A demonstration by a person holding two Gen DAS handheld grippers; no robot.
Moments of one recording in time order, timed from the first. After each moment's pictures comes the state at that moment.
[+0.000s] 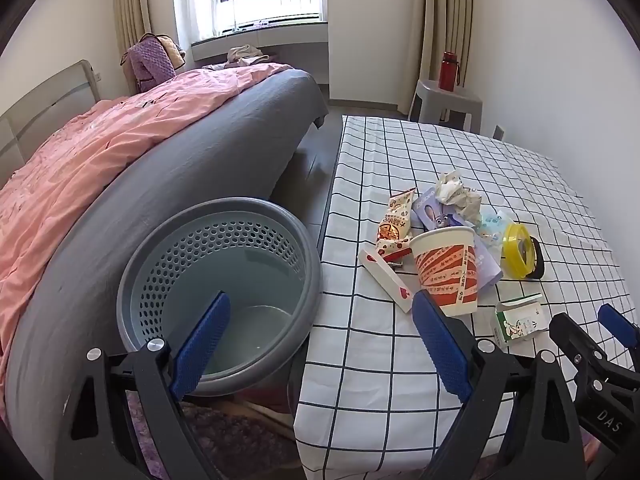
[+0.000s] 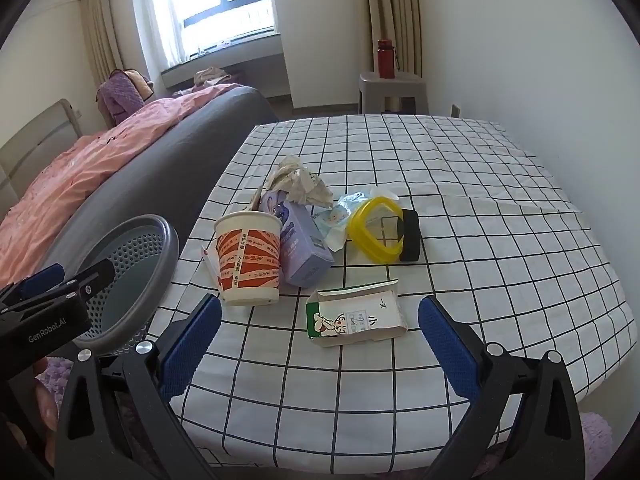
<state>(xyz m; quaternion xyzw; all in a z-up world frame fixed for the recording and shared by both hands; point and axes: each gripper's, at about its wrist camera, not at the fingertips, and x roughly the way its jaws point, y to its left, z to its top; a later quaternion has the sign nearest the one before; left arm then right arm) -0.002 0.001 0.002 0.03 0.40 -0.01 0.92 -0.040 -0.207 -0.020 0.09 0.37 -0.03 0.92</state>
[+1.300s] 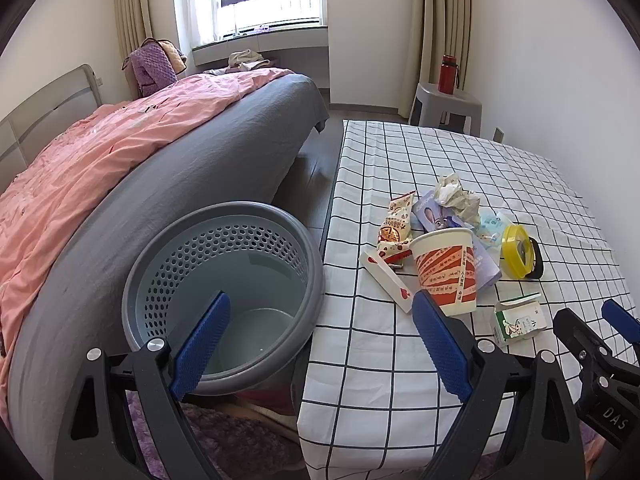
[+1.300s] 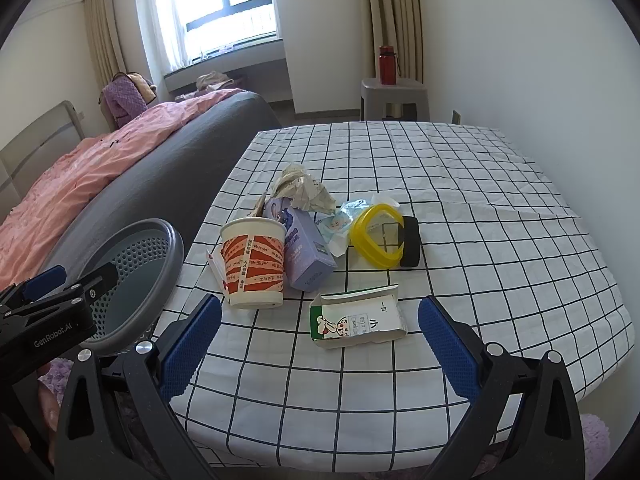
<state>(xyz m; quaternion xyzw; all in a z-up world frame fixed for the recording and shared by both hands) -0.007 0.003 0.008 0.03 0.39 -0.01 0.92 -0.043 -0.208 -0.011 0.08 0.37 -0.03 0.93</state>
